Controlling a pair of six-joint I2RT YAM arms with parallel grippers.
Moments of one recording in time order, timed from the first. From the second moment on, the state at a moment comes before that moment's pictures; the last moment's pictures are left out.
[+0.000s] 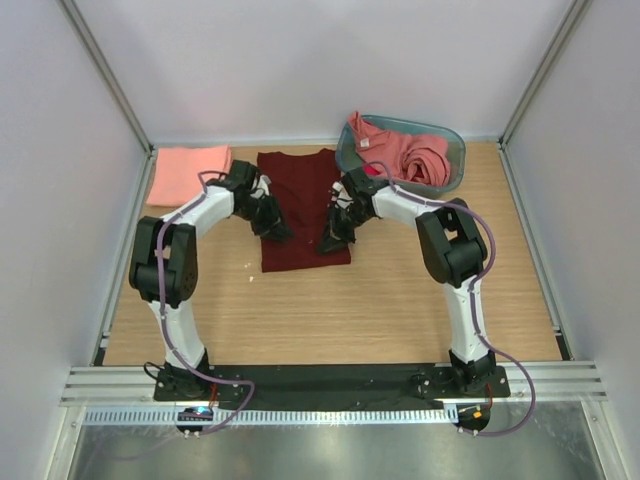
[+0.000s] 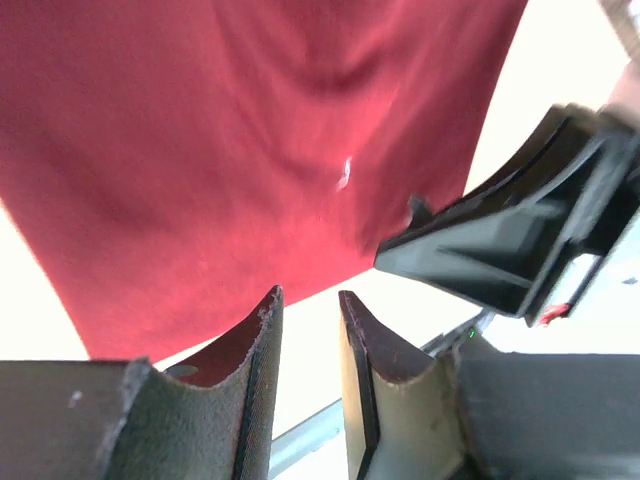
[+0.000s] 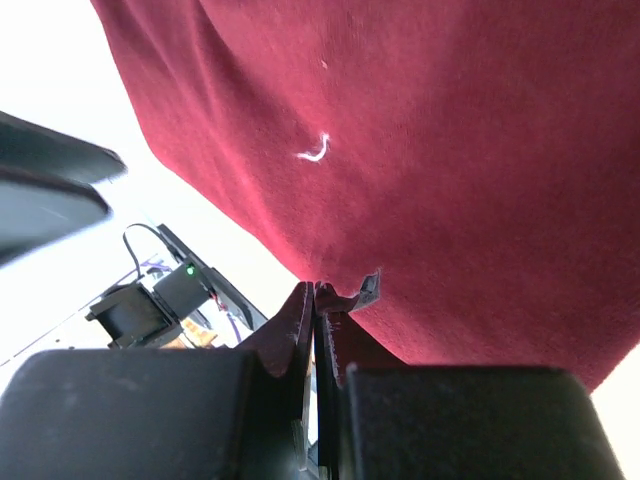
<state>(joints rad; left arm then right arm) -0.23 1.93 1.42 -0.65 0.53 -0.57 0.49 2.19 1.60 -0.60 -0.69 0.63</state>
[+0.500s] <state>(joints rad) -0.21 1.95 1.21 -0.57 0.52 -0.57 0.40 2.10 1.34 -0.54 -0.72 0.55</state>
